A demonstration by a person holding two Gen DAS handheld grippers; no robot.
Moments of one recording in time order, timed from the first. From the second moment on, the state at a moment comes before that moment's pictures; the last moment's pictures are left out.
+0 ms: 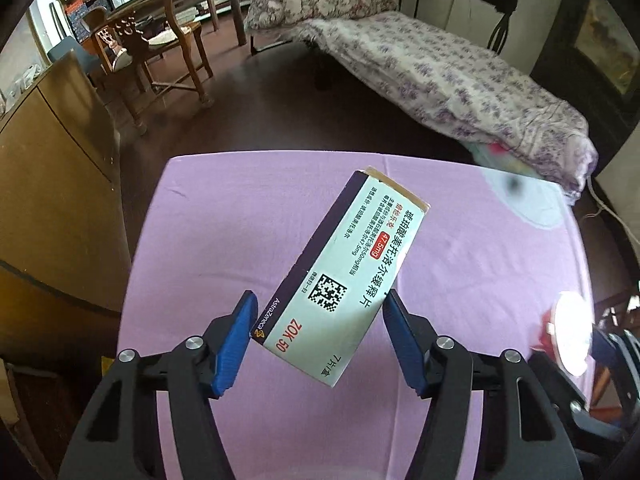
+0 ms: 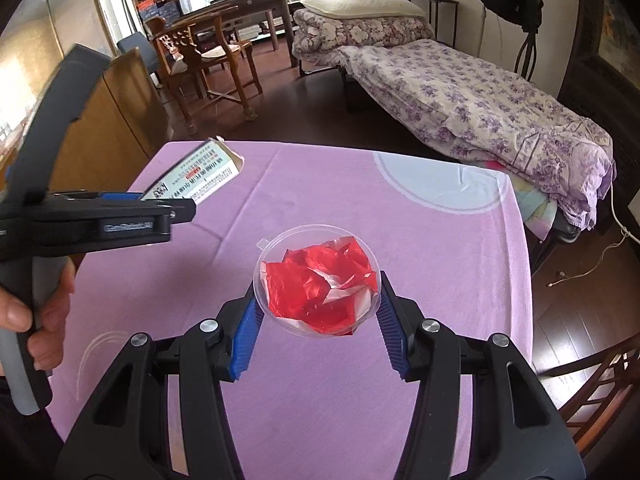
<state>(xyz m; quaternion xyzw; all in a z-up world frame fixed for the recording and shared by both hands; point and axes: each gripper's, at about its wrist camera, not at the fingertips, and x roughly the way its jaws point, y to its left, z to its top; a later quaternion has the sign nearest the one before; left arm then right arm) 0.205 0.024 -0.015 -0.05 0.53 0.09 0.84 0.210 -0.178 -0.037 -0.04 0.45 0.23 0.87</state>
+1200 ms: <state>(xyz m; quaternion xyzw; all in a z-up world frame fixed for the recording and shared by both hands) -0.053 0.135 0.018 -0.20 0.46 0.11 0.86 0.020 -0.101 -0.017 -0.06 0.46 0.31 0.83</state>
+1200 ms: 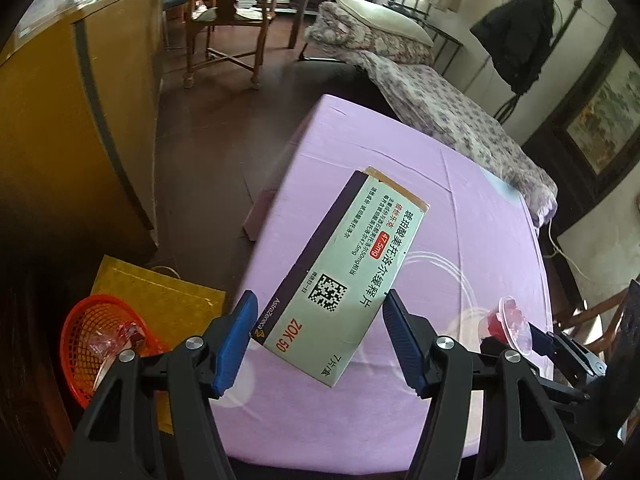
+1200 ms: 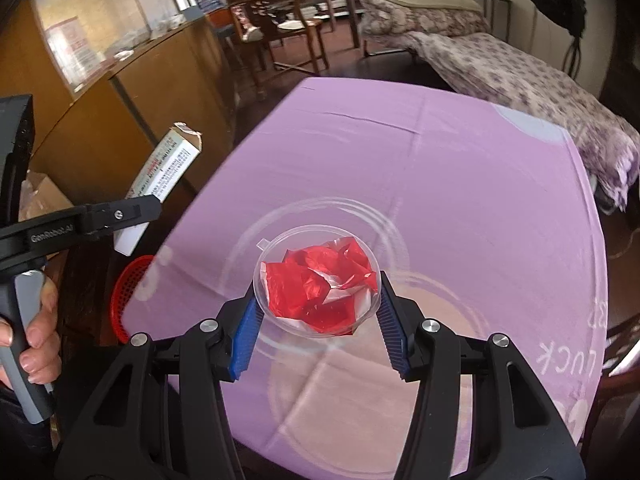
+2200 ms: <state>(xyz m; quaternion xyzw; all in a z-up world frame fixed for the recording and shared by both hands) -0.207 0.314 -0.003 -0.31 0.41 0.27 0.81 -0.073 0.113 0.018 -0.19 0.43 0.50 0.72</state>
